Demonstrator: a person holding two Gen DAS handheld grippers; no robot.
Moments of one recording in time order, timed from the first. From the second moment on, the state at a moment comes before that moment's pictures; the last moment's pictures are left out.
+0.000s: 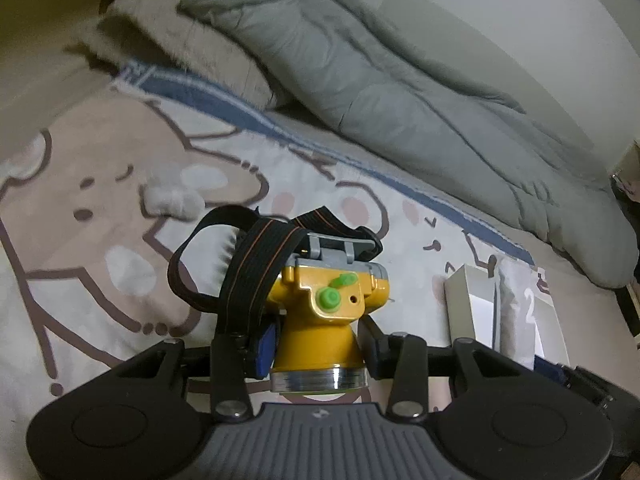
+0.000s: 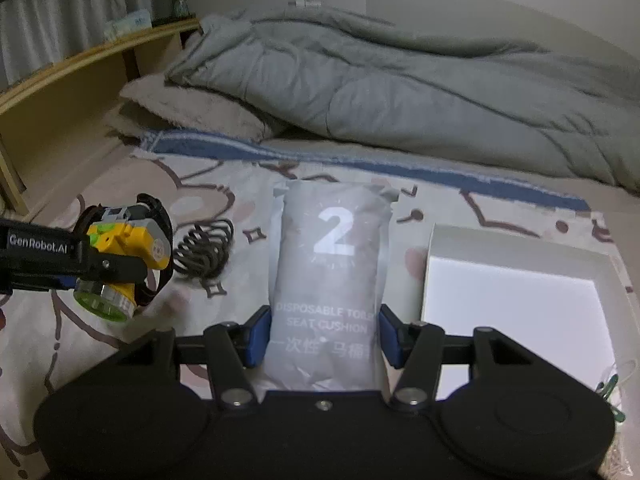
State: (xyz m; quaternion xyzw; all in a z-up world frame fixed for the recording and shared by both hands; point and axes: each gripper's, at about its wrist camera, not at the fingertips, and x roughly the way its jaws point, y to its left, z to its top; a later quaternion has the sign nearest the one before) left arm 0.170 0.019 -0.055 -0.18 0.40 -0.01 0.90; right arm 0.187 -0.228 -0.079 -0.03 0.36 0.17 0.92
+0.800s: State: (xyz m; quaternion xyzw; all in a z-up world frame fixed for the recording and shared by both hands) left arm 0.126 -0.039 -0.018 -0.07 0.33 -0.05 0.94; right arm 0.148 -0.262 -0.033 -0.01 0.29 0.16 0.94
